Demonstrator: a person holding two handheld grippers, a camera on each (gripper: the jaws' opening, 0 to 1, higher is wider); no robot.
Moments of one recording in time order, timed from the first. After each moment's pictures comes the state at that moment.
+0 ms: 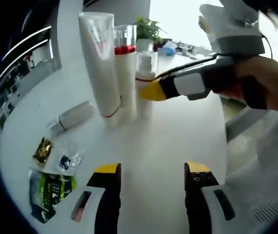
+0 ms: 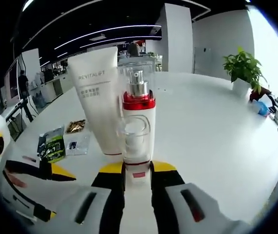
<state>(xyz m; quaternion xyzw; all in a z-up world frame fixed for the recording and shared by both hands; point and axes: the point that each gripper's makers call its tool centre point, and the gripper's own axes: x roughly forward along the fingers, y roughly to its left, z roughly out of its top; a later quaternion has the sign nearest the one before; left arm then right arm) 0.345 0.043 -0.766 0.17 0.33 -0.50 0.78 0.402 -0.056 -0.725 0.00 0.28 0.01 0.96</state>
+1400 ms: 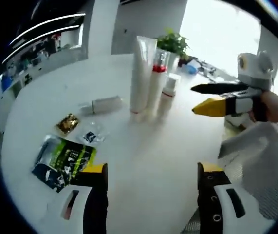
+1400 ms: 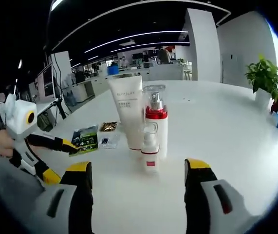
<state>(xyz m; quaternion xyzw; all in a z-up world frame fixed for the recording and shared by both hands) 0.333 0.098 -0.725 0.06 0.35 -0.42 0.83 0.352 -0.044 -0.682 0.01 0.25 0.18 0.95</state>
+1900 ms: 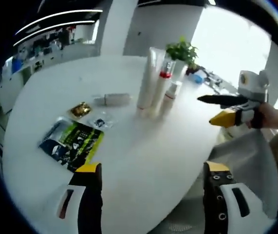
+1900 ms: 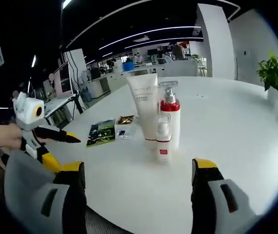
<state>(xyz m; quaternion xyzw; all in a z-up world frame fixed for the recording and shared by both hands) 0.304 0.129 -0.709 0.00 0.36 -0.38 0.85 0.321 -0.039 -0.679 0.02 0.26 0.24 0.93</state>
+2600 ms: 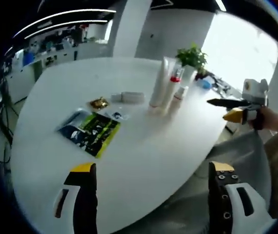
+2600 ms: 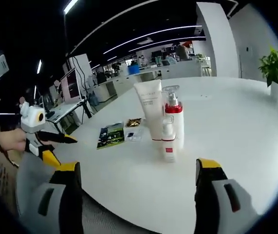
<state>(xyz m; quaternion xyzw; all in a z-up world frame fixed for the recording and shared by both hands) 0.283 0.172 -0.697 -0.02 0.36 -0.34 0.87 0.304 -0.038 -0.664 0.05 0.25 0.26 0.93</state>
